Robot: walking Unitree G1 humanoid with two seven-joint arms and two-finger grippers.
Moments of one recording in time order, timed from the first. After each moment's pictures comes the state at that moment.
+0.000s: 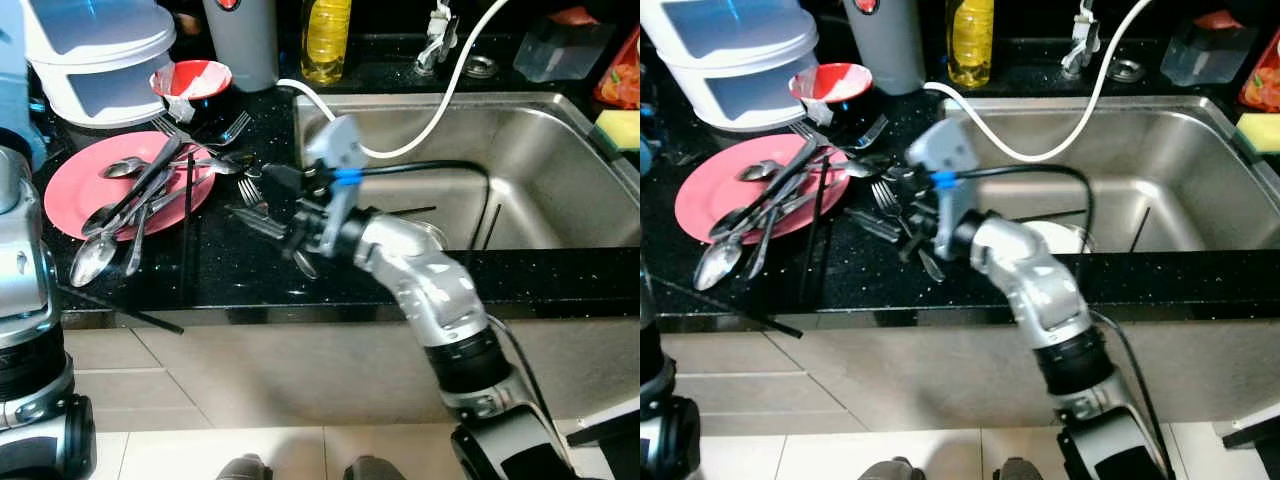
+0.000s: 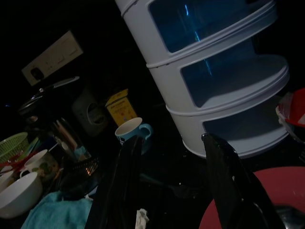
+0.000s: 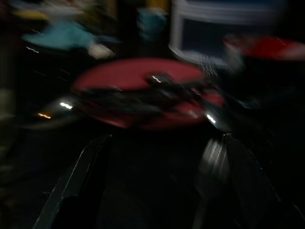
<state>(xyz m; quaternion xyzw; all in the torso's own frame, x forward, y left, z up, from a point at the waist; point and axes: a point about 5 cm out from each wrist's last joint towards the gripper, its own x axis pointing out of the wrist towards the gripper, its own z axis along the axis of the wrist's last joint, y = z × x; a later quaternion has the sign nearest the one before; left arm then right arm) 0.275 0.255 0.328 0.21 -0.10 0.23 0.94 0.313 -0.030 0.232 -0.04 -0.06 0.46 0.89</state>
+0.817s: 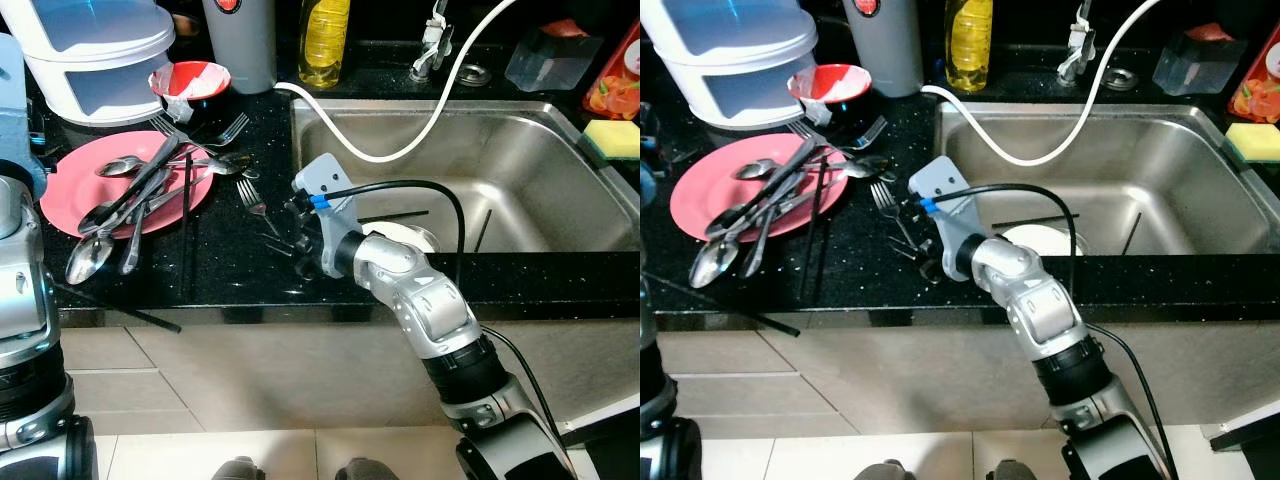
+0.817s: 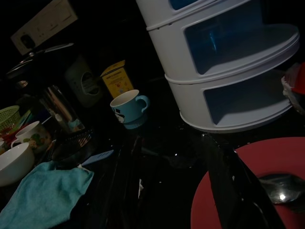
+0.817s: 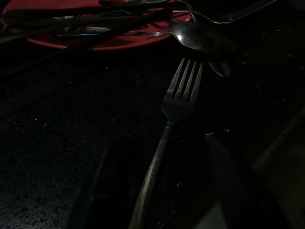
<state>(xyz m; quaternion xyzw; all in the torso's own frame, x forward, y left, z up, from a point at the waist) 0.272 0.265 0.306 0.19 -0.07 0.24 0.95 0.318 -0.044 0.201 -0.09 0.04 0.40 0.91</state>
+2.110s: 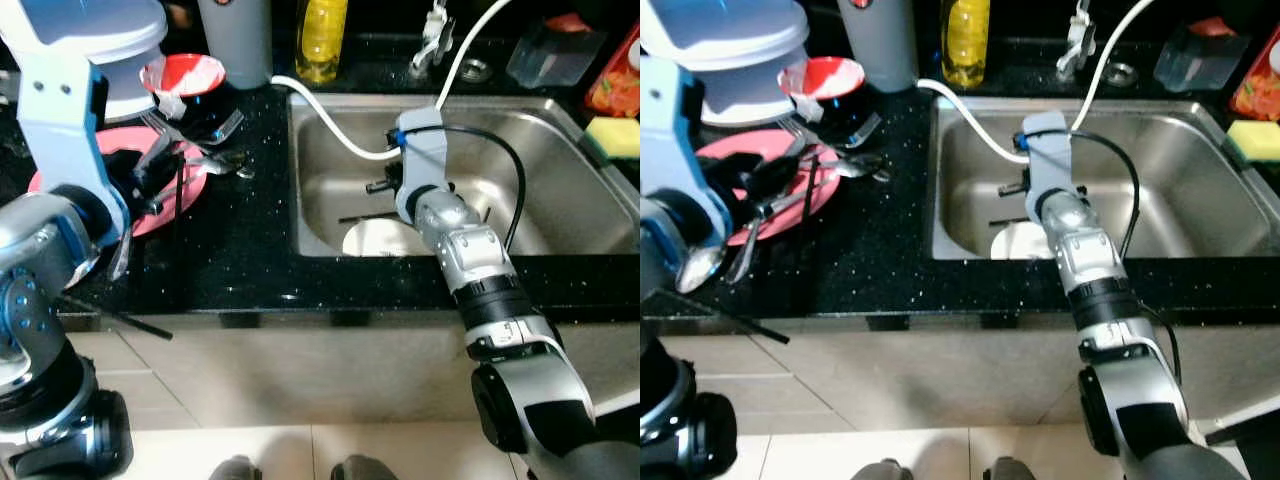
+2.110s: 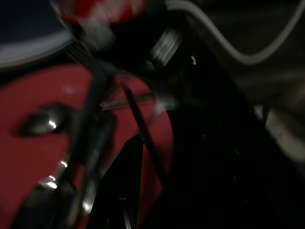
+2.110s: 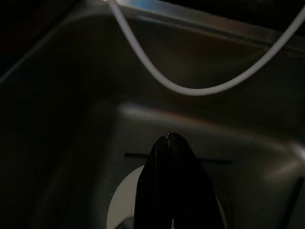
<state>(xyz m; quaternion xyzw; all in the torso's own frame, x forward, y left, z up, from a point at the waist) 0.254 0.195 0.281 0.02 0.11 -0.11 0.99 0.393 -0.148 0.210 -0.08 0.05 0.05 0.99</state>
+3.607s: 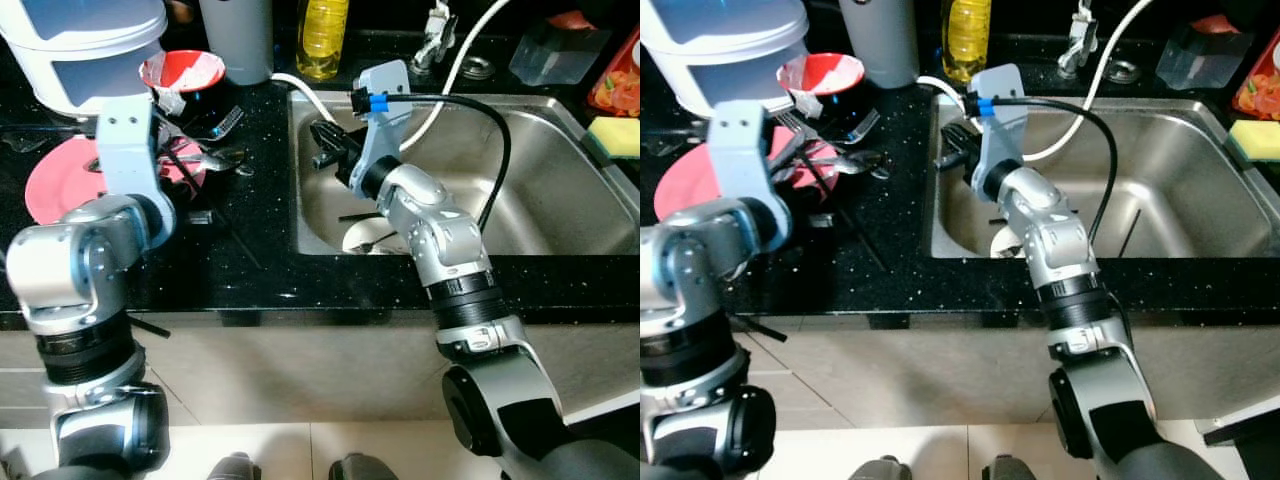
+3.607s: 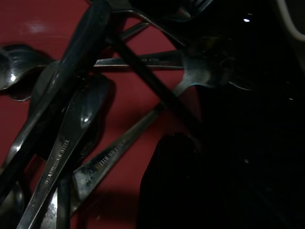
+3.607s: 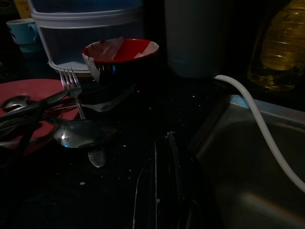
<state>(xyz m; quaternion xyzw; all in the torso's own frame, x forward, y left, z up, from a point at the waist) 0.307 0.185 0.251 -0.05 0.19 -0.03 0.98 0.370 -0.074 0.262 0.01 -0.08 0.29 0.95</state>
